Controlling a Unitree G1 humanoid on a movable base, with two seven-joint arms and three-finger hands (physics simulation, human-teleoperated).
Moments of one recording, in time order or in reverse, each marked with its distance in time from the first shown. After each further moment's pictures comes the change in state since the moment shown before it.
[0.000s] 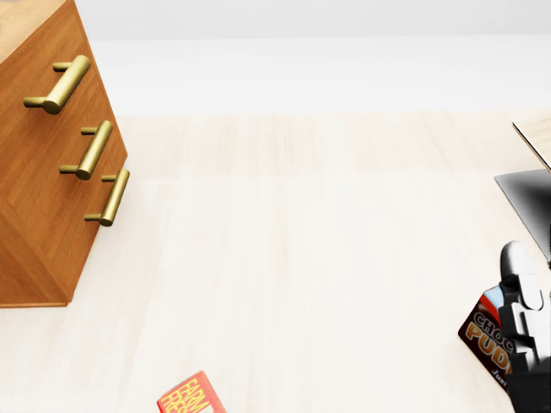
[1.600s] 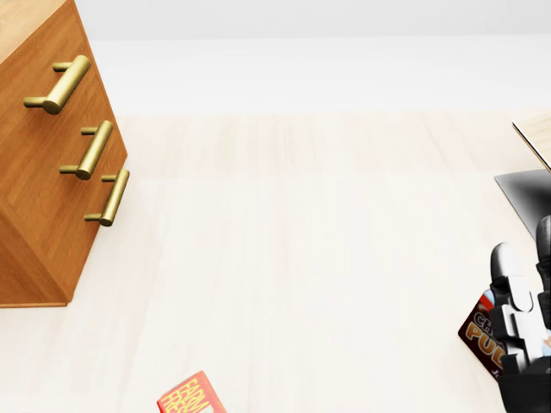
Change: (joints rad) left arm -0.148 -0.022 -0.084 0.556 -0.071 0.000 0.279; right arm 0.019 -0.020 0.039 0.015 -0.013 -0.032 -0.011
